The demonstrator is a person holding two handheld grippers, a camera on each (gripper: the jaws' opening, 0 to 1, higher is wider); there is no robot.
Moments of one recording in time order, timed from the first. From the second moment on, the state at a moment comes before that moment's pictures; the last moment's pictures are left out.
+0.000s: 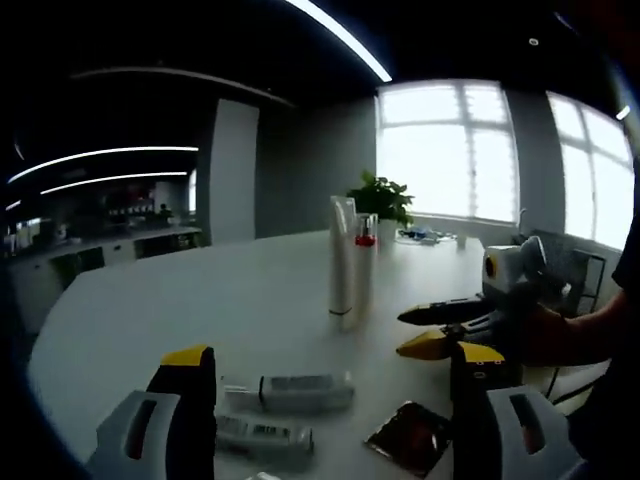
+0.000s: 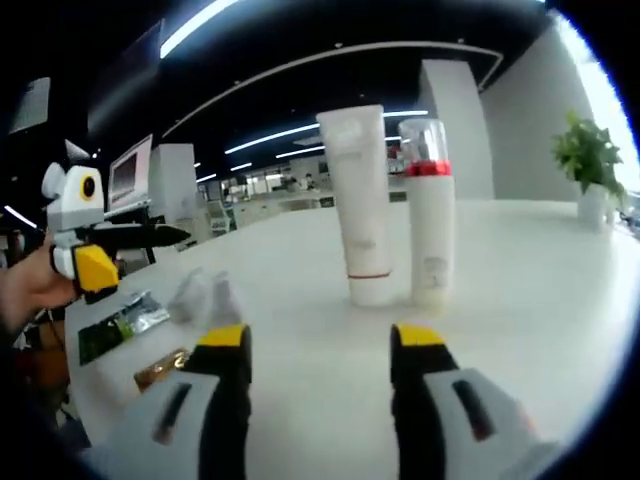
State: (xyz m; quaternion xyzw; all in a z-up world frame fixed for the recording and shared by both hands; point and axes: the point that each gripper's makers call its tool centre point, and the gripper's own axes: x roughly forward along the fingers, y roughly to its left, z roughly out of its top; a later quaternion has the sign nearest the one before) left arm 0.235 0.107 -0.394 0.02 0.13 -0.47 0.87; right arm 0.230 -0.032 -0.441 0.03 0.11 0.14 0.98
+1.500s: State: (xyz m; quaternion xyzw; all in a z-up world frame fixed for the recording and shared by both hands) left arm 0.193 0.177 -0.425 -0.04 0.16 -0.43 0.89; right arm 0.252 0.049 -0.449 -0.08 0.15 0.26 0.95
